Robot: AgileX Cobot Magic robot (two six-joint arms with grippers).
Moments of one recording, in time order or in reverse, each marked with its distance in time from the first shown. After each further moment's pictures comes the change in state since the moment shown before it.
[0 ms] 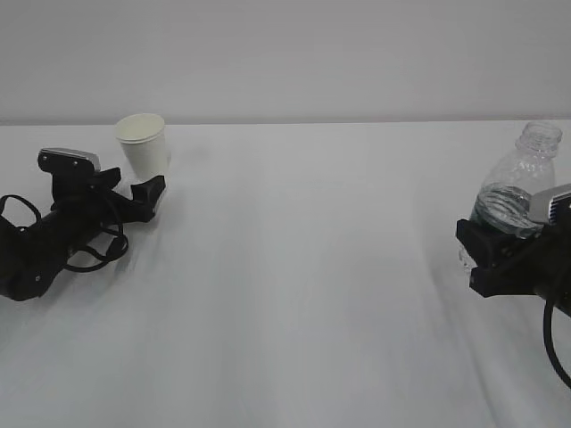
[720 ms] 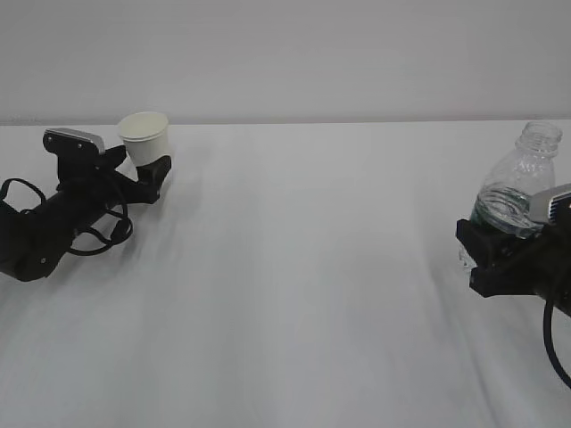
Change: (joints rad) left arm 0.000 0.001 -0.093 0.046 0.000 0.002; right arm 0.000 0.000 0.000 0.000 0.000 0.000
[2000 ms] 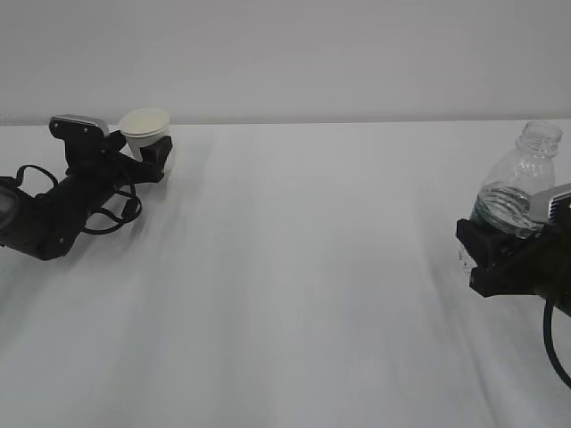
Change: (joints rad) left arm 0.000 0.082 -0.195 -0.038 0.063 -0.041; right arm 0.000 0.000 0.000 0.000 0.000 0.000
